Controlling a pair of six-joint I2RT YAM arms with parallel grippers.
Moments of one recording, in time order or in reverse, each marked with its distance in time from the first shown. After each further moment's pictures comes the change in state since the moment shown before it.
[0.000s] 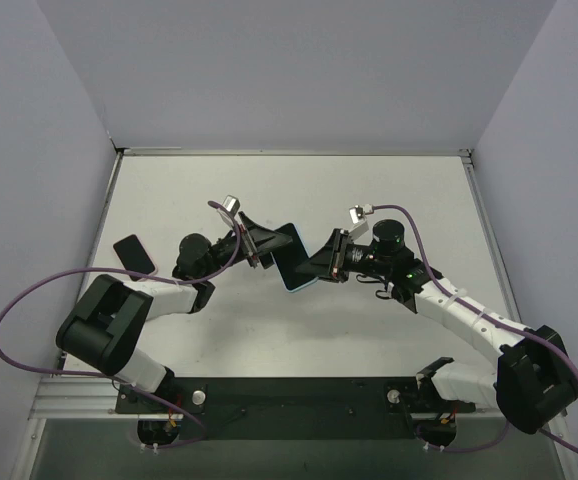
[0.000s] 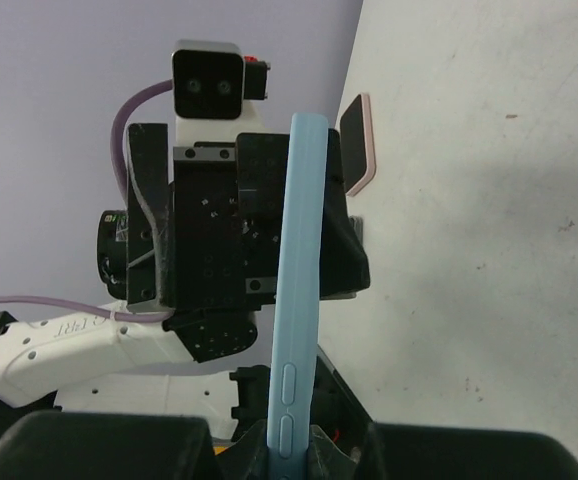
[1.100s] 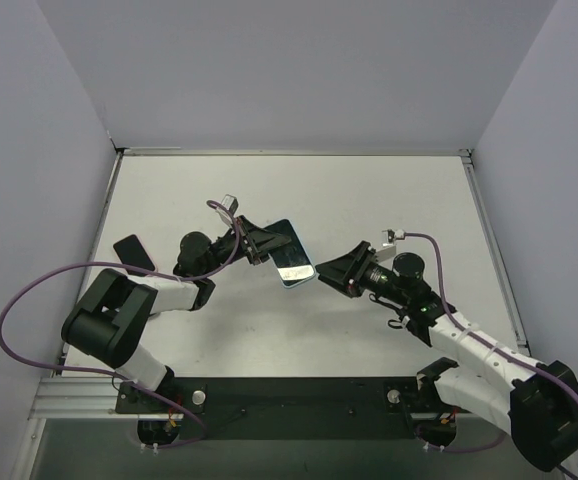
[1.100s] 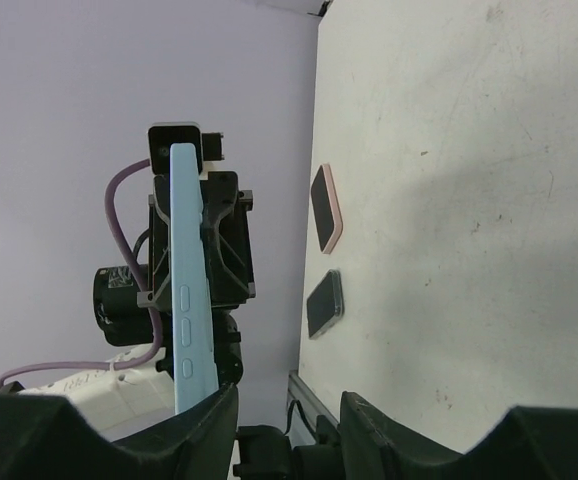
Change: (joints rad) left arm 0.019 0.058 0.013 0.037 -0.011 -0.064; right arm -0.016 -0.214 -0.303 0.196 0.268 0.208
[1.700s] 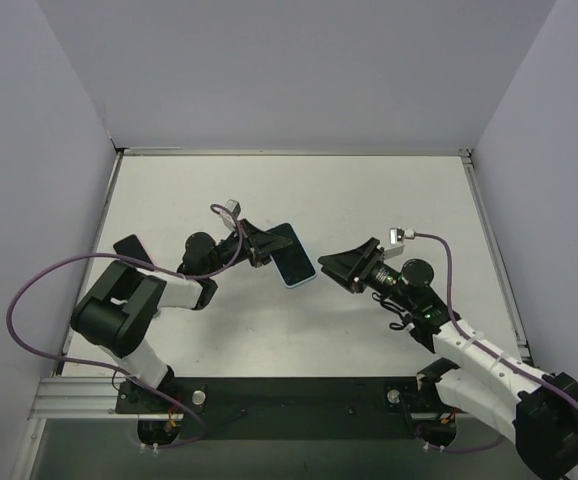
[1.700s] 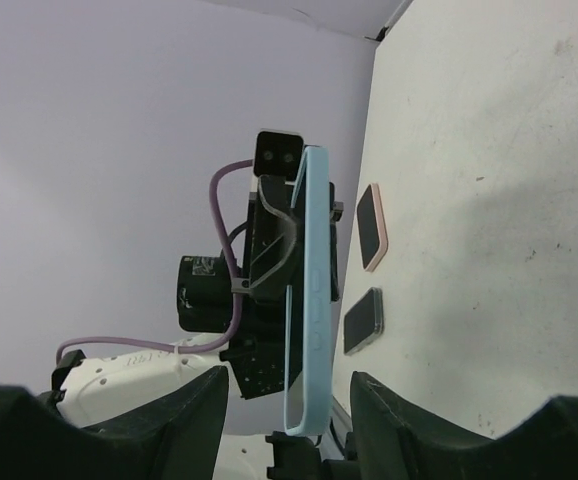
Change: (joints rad) left arm 0.000 0.052 0.000 0.009 -0.010 -0.013; right arm 0.005 -0.076 -0.057 0.131 0.072 0.046
